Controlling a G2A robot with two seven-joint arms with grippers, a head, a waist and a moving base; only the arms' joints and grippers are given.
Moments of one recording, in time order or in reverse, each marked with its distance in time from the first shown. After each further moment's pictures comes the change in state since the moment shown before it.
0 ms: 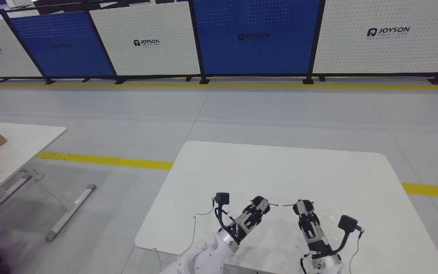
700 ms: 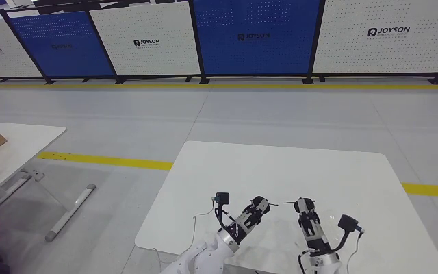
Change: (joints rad) left arm 0.000 0.000 0.000 0.000 0.000 0.000 0.000; right arm 0.015 -0.001 -0.027 0.009 0.010 0.035 -0.058
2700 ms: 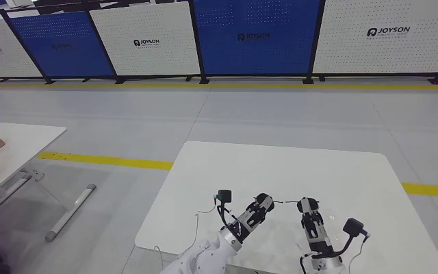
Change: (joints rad) left arm -0.016 0.000 0.017 -0.031 0.006 -0.018 0.019; right arm -0.014 0.022 -0.011 -0.029 -0.016 -0.028 -0.085
